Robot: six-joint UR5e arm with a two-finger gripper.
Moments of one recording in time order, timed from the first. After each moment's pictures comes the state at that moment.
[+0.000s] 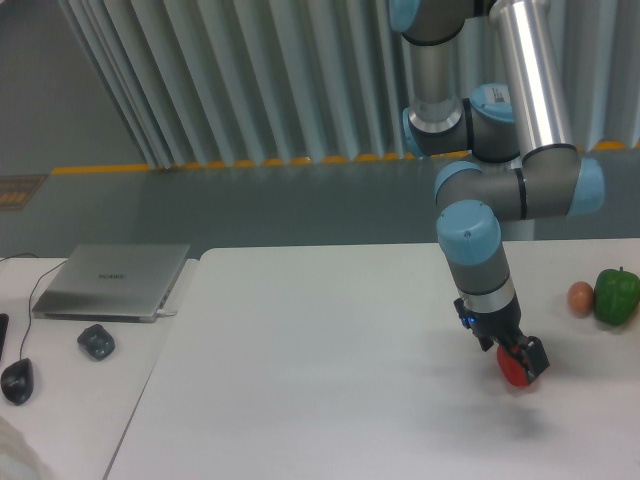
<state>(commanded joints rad) 2.25 -1.94 -1.60 -1.09 1.75 1.01</state>
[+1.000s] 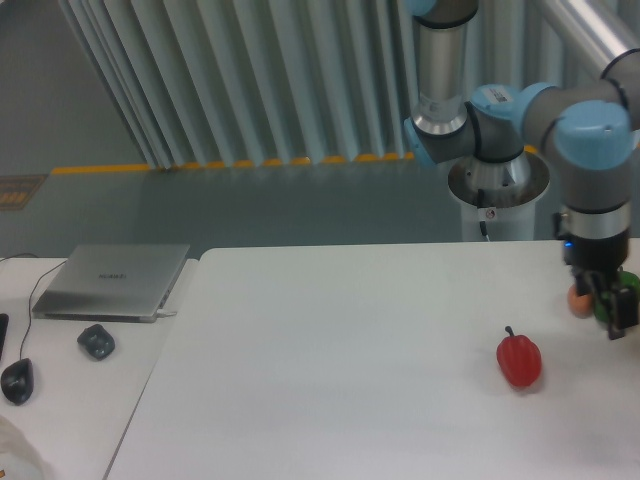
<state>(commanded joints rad) 2.56 -1.85 -1.49 -1.27 1.63 1.88</state>
